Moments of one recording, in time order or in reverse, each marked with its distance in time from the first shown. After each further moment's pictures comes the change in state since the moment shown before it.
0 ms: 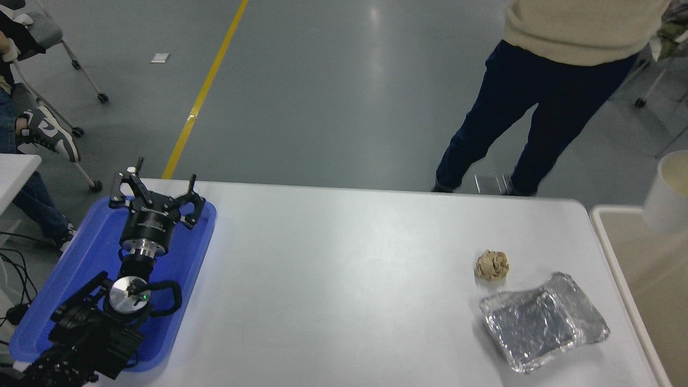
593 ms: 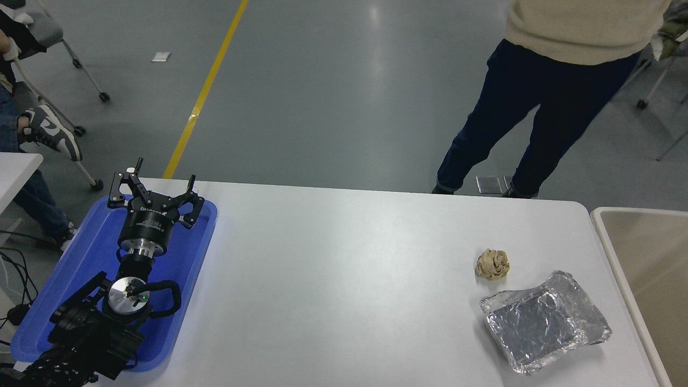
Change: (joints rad) left arm 0.000 0.000 0.000 0.000 -0.001 0.001 -0.001; right arm -0.594 -0.089 0.274 -0.451 -0.082 -0.217 0.083
